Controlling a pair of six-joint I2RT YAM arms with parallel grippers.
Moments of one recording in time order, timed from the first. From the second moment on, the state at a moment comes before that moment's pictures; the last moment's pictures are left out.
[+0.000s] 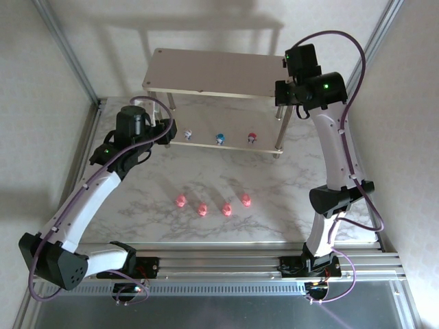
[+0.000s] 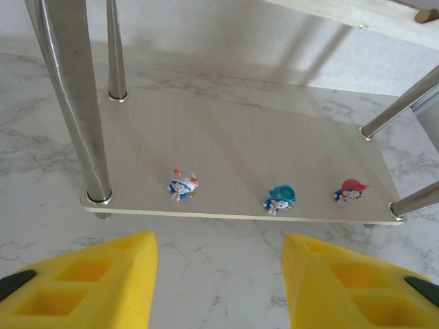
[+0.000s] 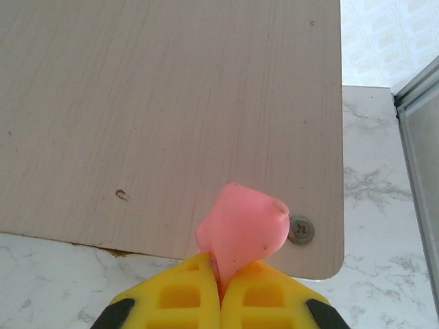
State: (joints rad) left arm -0.33 1.23 1.24 -0.48 -0.01 -0.35; right arm 0.37 1.87 2.49 -1.39 0.24 0.16
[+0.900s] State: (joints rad) left arm -0.33 1.25 1.24 -0.48 -0.01 -0.35; right arm 0.37 1.89 2.44 -1.27 0.21 0.12
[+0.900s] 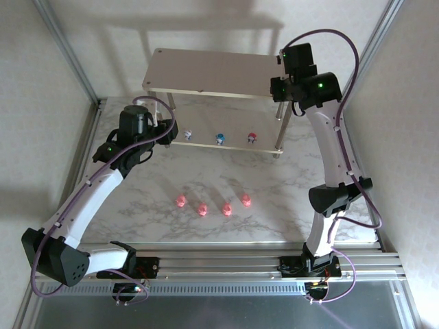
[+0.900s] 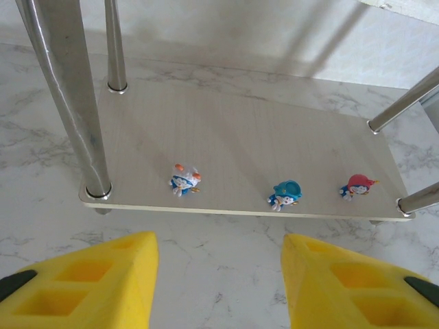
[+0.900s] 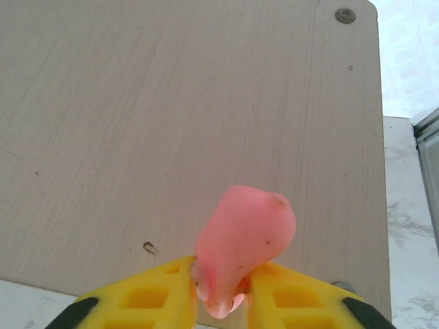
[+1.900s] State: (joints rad) left arm -0.34 1.22 1.23 -0.48 -0.01 -0.35; right arm 0.37 1.85 2.35 -1.16 0.14 0.16
